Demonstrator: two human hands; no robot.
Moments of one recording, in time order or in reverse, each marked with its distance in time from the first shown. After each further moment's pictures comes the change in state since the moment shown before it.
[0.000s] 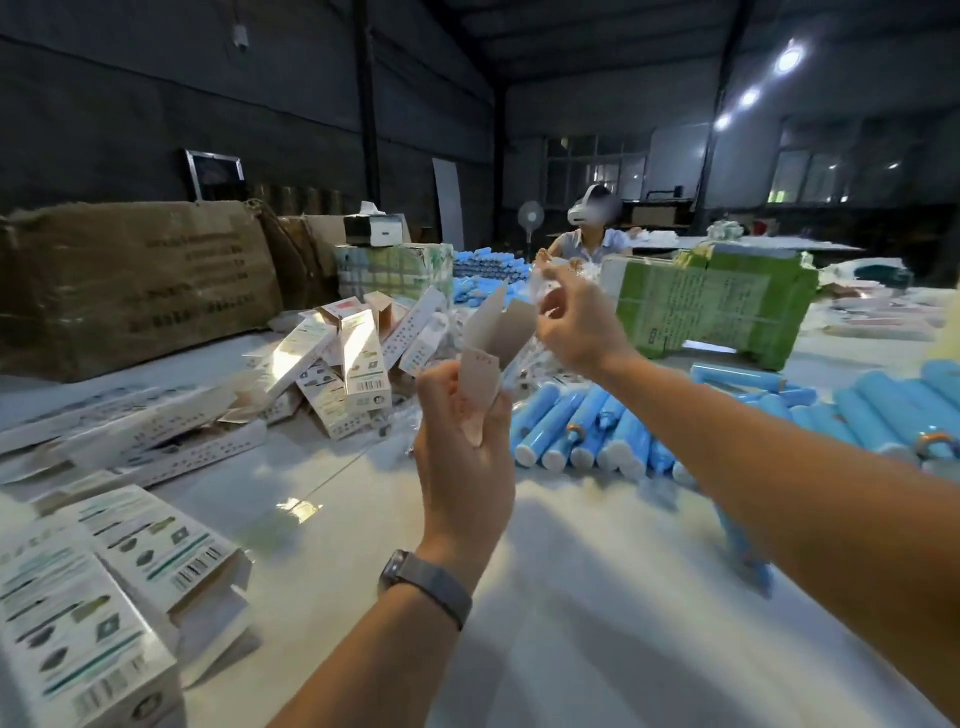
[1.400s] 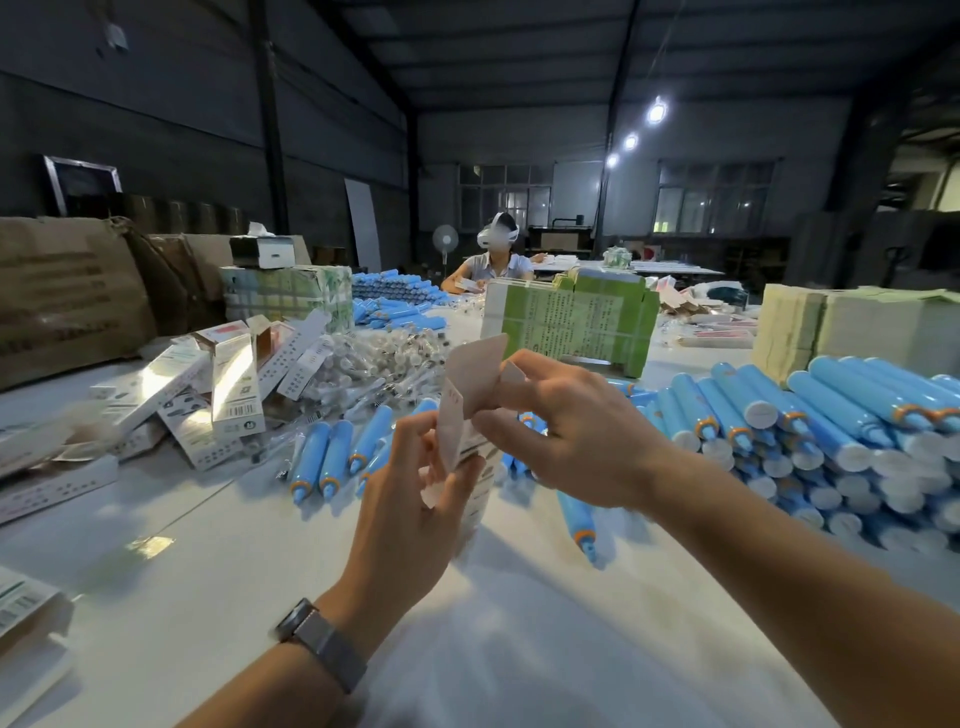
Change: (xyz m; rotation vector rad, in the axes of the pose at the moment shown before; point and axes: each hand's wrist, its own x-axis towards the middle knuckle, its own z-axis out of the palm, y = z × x) left_hand -0.045 0.031 0.028 -0.094 -0.394 0.029; right_hand -0.142 -0.054 -0.135 -0.383 -0.257 -0.211
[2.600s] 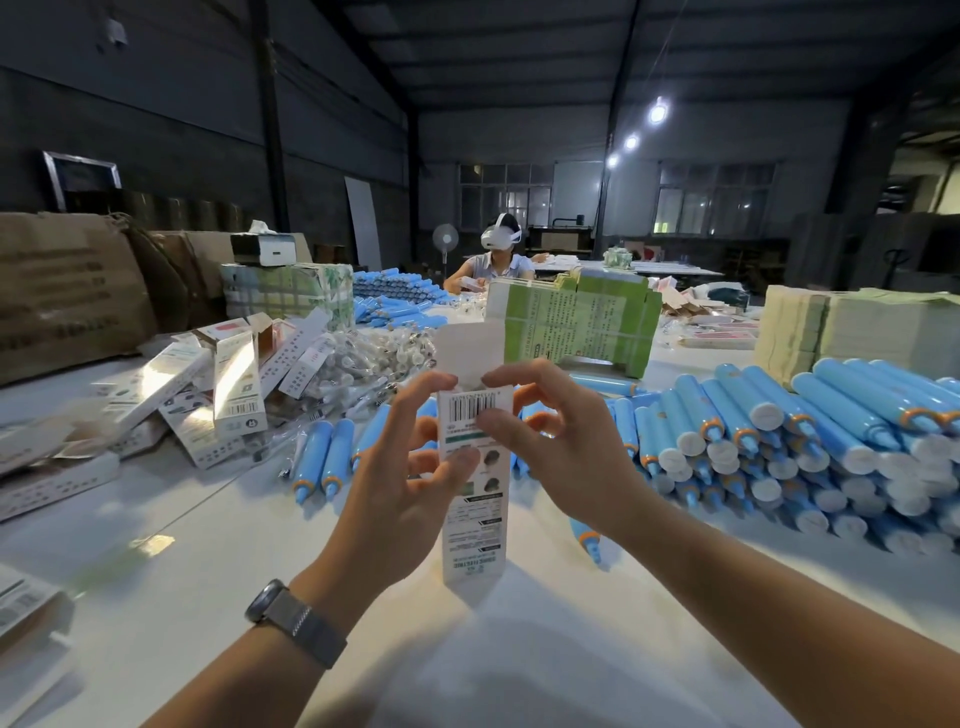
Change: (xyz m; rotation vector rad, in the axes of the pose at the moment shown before) left_hand 0.017 0.009 -0.018 -0.331 -0.201 -0.019; right_hand -0.002 0.003 0.039 0.706 0.310 0.108
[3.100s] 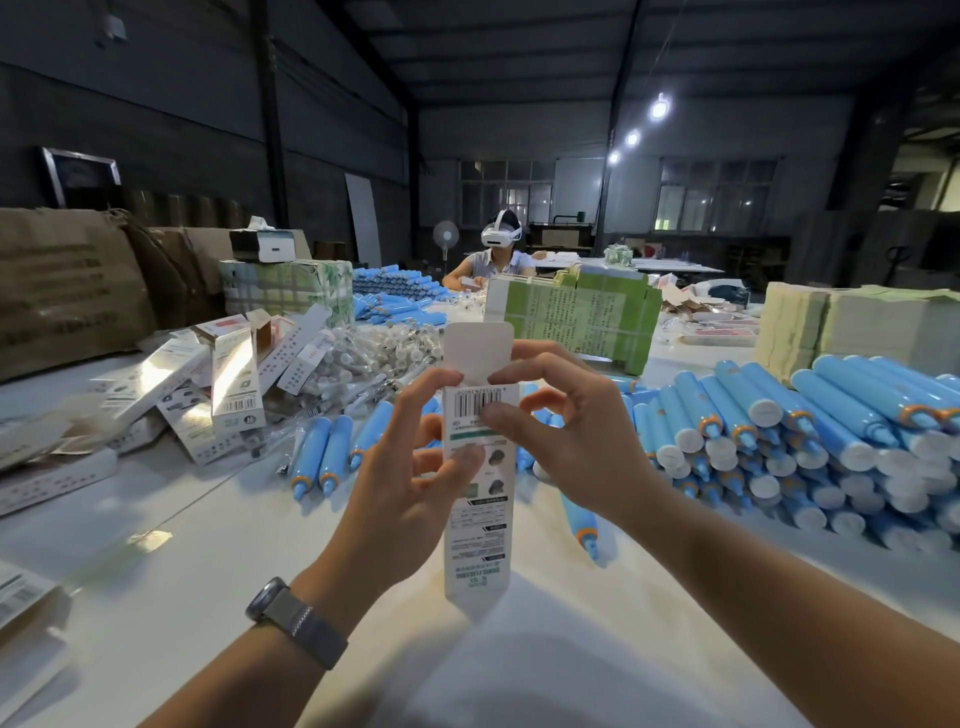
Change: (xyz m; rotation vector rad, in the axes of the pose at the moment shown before) left_hand -0.002 0.007 0.006 -0.048 -0.033 -0.016; right_hand 0.005 -0.003 -0.009 0.005 -0.005 -0.120
